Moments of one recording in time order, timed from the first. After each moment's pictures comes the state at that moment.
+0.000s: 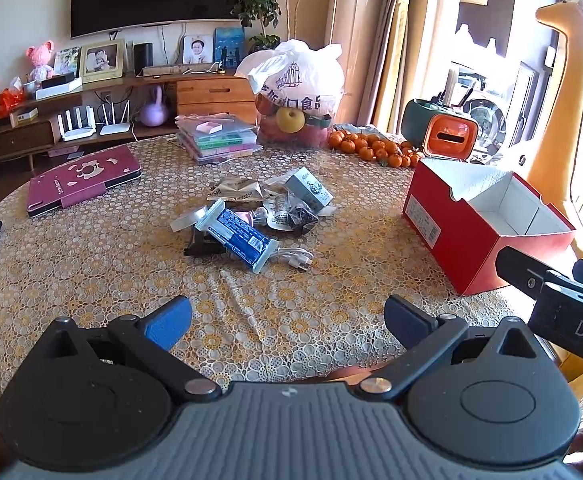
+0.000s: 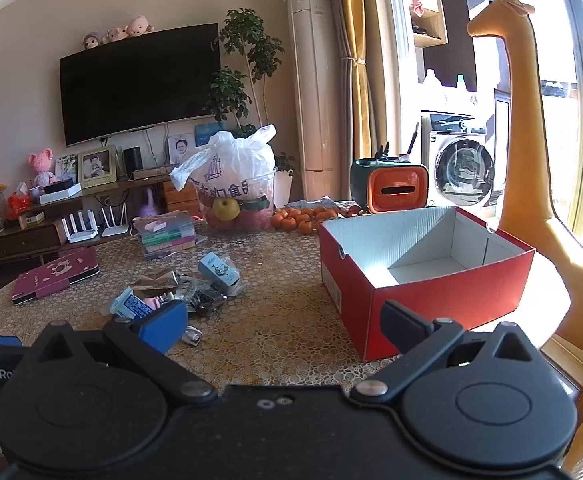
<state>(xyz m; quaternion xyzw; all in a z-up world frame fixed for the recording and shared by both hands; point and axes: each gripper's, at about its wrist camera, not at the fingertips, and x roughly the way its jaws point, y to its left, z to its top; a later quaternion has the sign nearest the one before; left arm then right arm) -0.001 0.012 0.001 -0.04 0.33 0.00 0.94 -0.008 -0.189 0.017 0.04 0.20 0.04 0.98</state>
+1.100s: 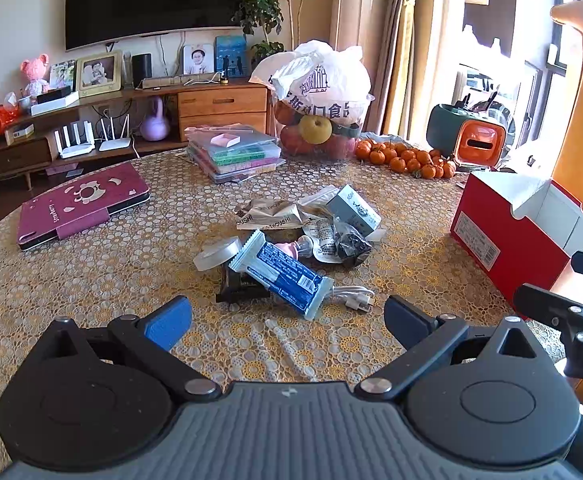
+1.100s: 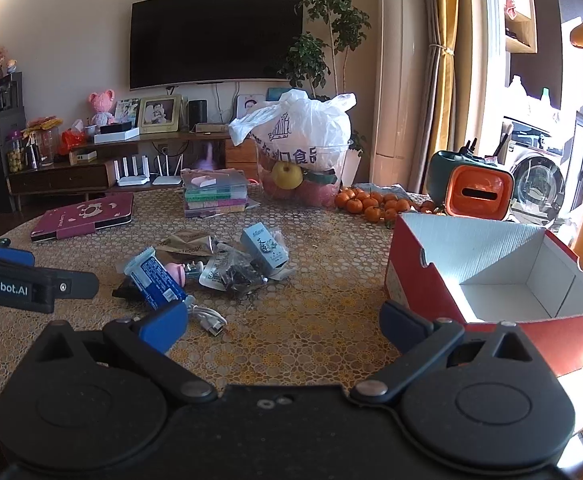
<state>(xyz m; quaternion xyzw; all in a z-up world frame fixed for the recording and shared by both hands) 0.076 0.067 -0.029 -0.02 0.31 0.00 0.95 0.071 -0.163 -0.016 -0.04 0.23 0.15 0.96</state>
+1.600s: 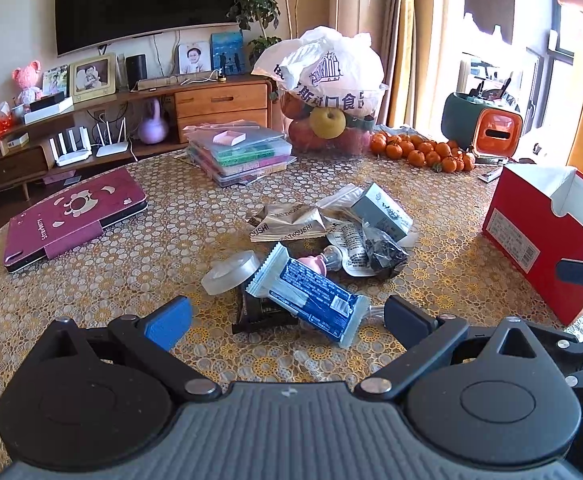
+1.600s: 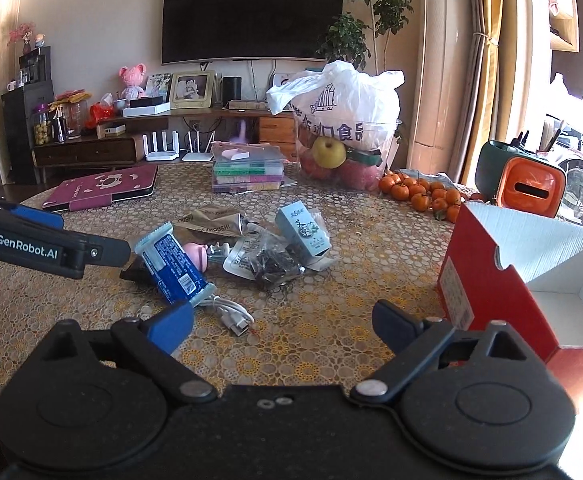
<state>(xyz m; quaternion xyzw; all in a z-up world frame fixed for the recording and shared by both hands) 0.126 0.089 -0.052 -0.01 0.32 -0.01 0.95 0.111 -0.136 -0.043 -0.07 0.26 0.19 0.94</state>
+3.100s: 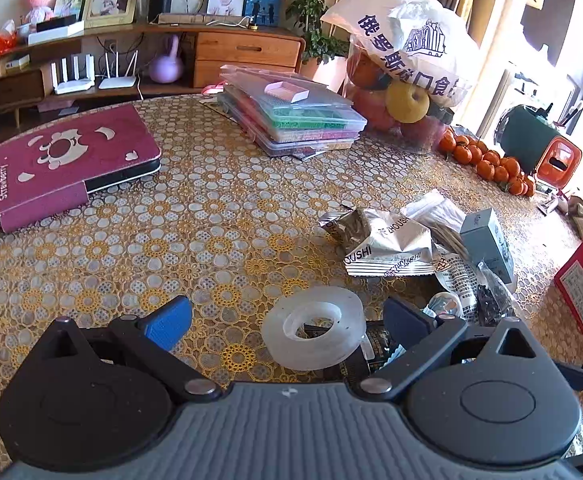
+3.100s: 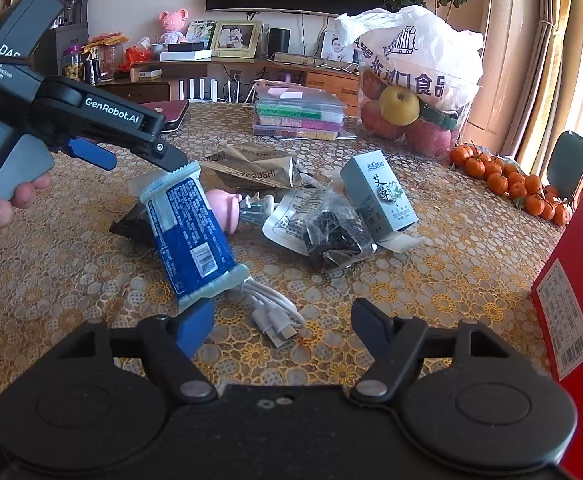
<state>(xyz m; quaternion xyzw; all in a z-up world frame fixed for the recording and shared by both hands) 0.245 0.175 -0.103 -0.11 0.38 0.00 0.92 0.176 -0.079 -0.104 -0.13 0.30 0.25 0.91</state>
